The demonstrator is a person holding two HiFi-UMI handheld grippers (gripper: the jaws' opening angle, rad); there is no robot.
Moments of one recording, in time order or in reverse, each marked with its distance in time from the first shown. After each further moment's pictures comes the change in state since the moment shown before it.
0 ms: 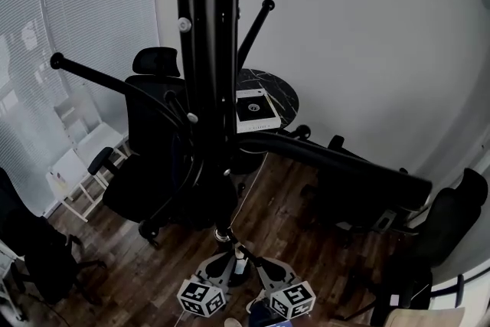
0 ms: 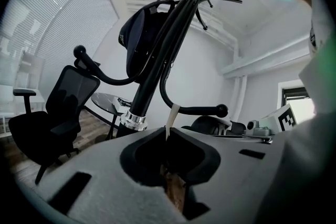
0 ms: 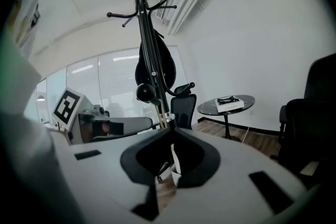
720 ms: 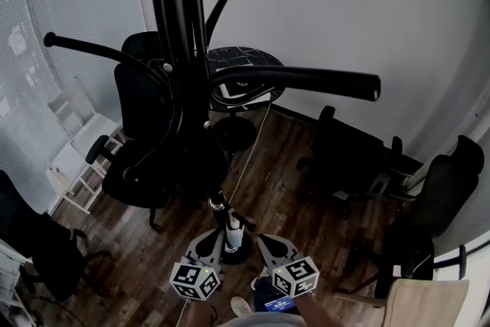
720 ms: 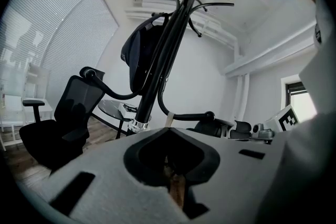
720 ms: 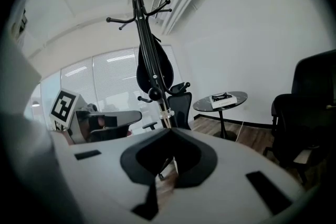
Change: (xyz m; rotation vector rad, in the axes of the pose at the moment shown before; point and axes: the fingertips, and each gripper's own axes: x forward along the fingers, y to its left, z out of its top) left arm -0.034 -0.009 0.016 0.049 -0.035 0.068; right arm -0.034 0.006 -0.006 0.053 0.017 -0.045
